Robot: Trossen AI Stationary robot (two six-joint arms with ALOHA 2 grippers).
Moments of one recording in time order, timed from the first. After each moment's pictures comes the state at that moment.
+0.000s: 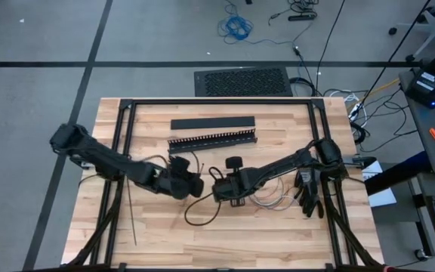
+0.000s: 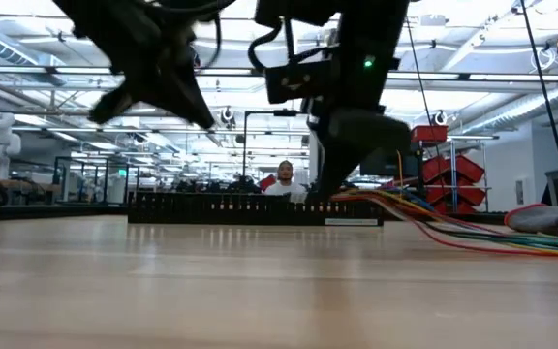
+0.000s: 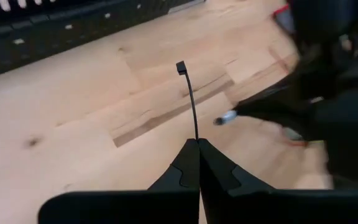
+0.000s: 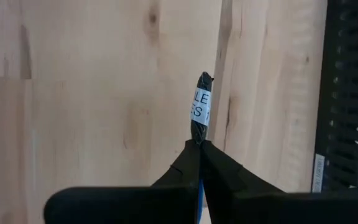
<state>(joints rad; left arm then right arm) -0.35 1.47 0.85 -0.29 -0.60 -1.26 0.25 2.05 1.53 -0.90 0.41 0.10</state>
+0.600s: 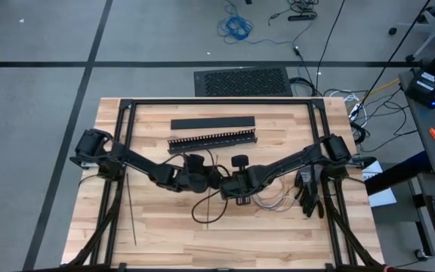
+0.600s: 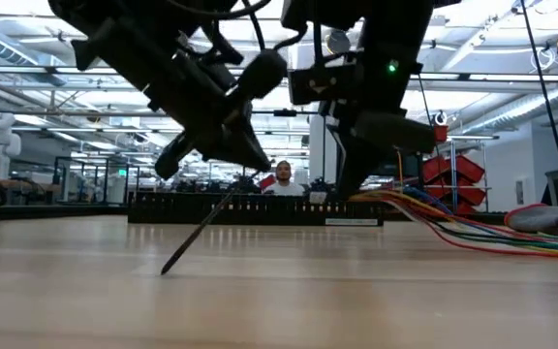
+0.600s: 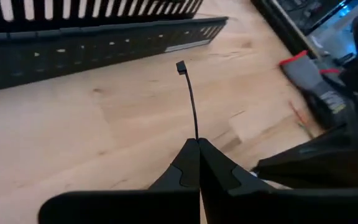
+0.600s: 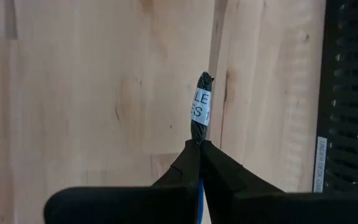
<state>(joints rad) -0.24 1.74 0.85 0.15 -0.69 -1.17 0.24 1.97 1.39 -0.83 0.41 0.10</state>
